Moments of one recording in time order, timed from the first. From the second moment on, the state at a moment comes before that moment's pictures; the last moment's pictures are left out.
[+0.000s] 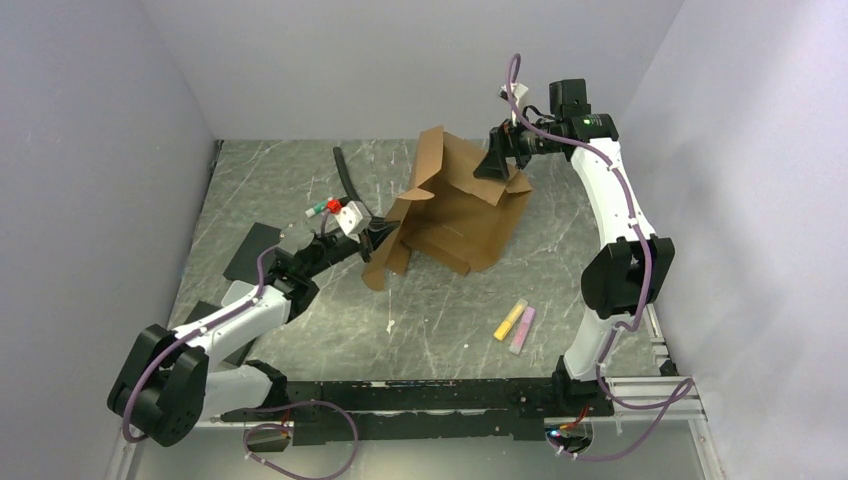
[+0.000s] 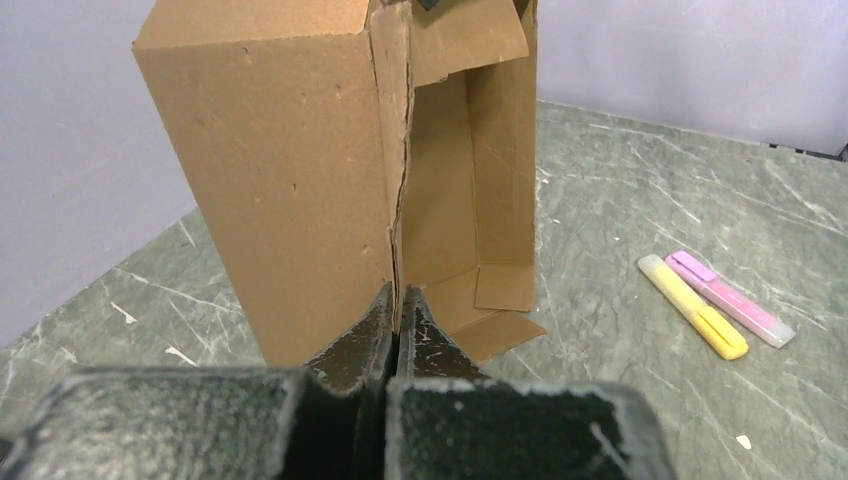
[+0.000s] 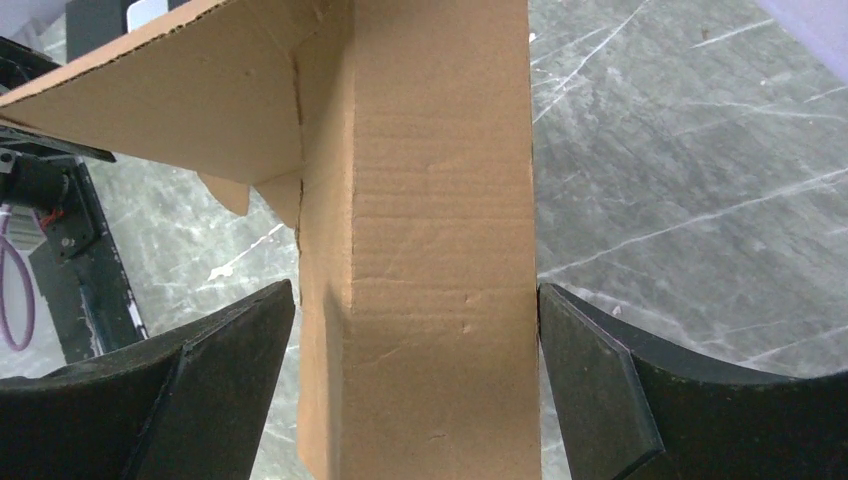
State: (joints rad) left arm -0.50 1.18 0.54 0.76 0.51 0.03; right arm 0.11 1.84 1.93 -0.92 -0.87 -0.40
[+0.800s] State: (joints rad) left arm -0.54 1.16 0.57 0.69 0.47 -0.01; right arm 0.09 1.76 1.91 -0.94 -0.87 -0.38
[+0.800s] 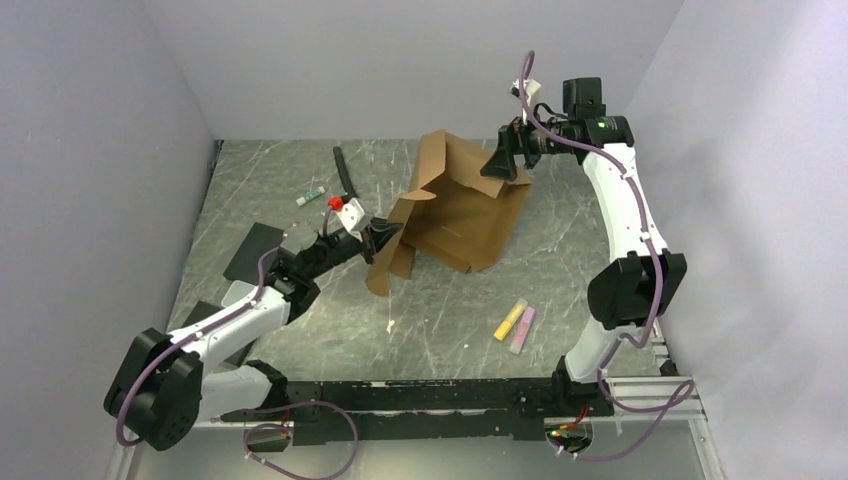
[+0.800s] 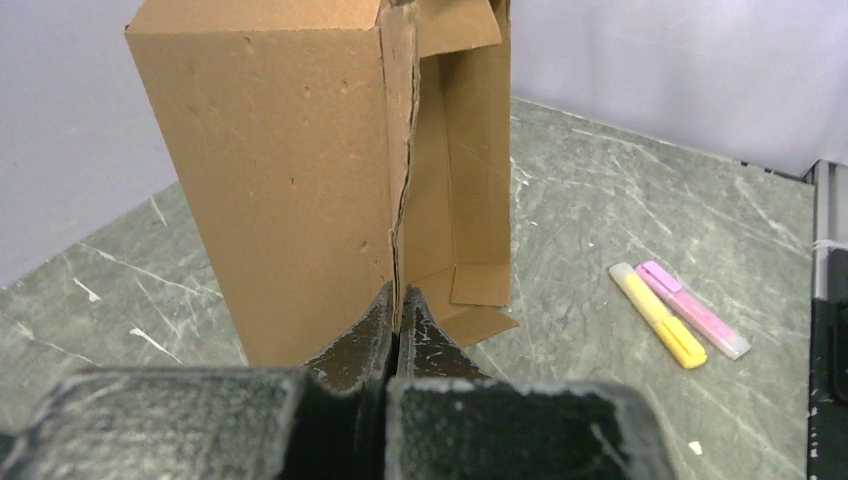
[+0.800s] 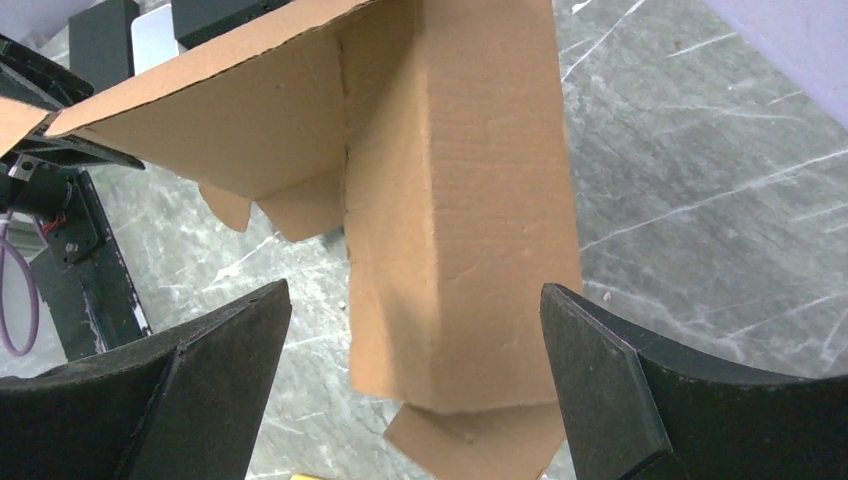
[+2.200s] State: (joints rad) left arm -0.55 1.10 0.61 0.55 0.43 -0.13; right arm -0.19 1.17 0.84 -0.16 -1.03 -0.23
